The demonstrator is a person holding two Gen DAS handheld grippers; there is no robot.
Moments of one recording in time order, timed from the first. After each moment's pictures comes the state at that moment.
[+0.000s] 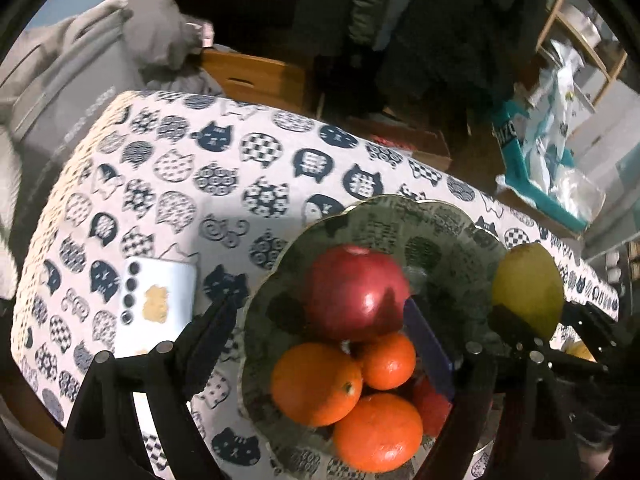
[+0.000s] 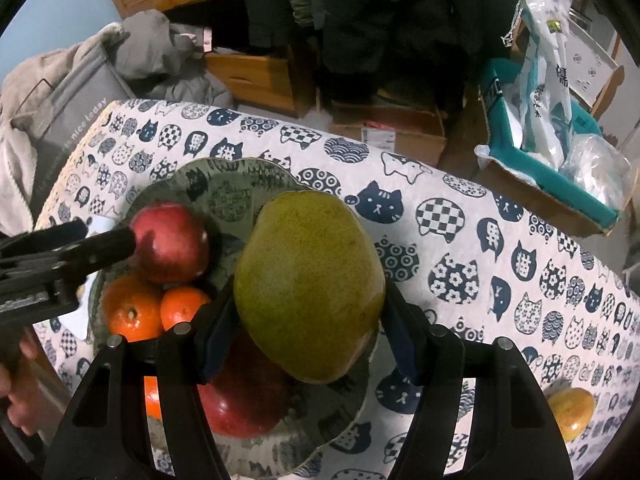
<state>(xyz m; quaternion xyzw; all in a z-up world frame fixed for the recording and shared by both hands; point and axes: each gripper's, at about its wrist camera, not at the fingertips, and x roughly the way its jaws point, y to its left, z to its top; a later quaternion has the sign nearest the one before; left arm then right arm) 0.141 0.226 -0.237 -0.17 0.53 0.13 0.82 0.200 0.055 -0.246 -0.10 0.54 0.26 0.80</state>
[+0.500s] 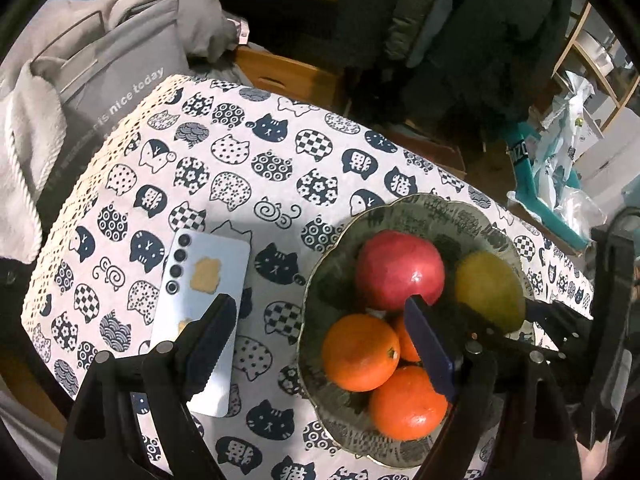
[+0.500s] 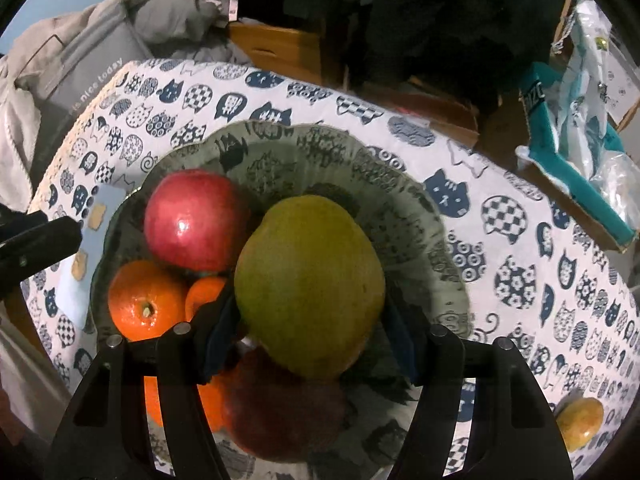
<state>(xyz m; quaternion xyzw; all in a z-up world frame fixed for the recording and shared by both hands) 0.104 0.249 -0.229 -0.20 0.52 0.16 0.82 0.189 0.098 -0.273 -0.14 0.56 0.28 0.77</state>
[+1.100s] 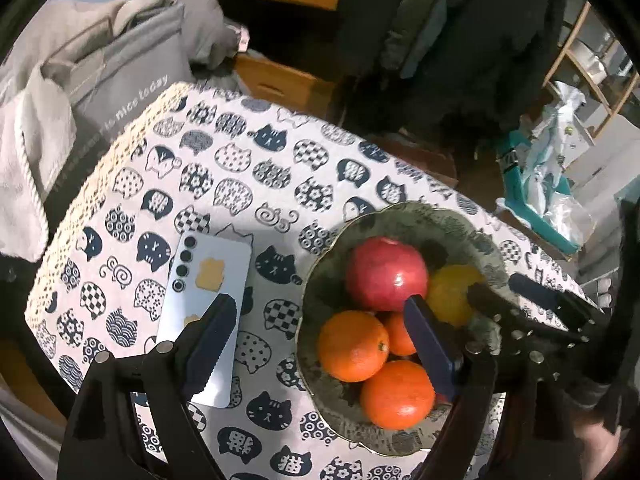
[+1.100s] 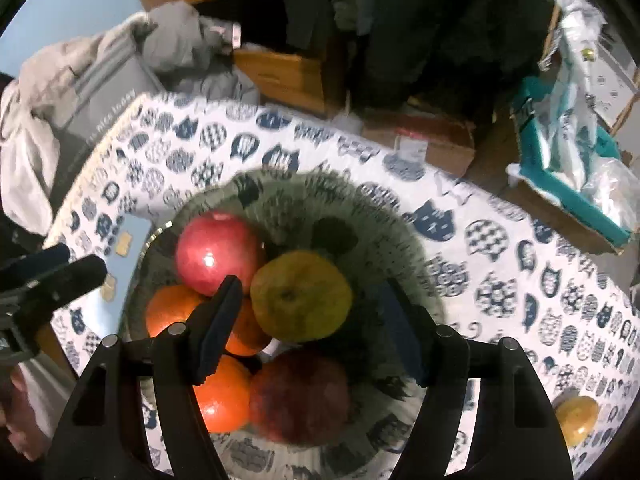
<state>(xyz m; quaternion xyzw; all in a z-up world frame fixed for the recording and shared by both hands) 0.094 0.247 -0.207 -0.20 0.51 0.15 0.83 0.190 0.090 -0.228 -0.11 0.53 0.28 0.79</state>
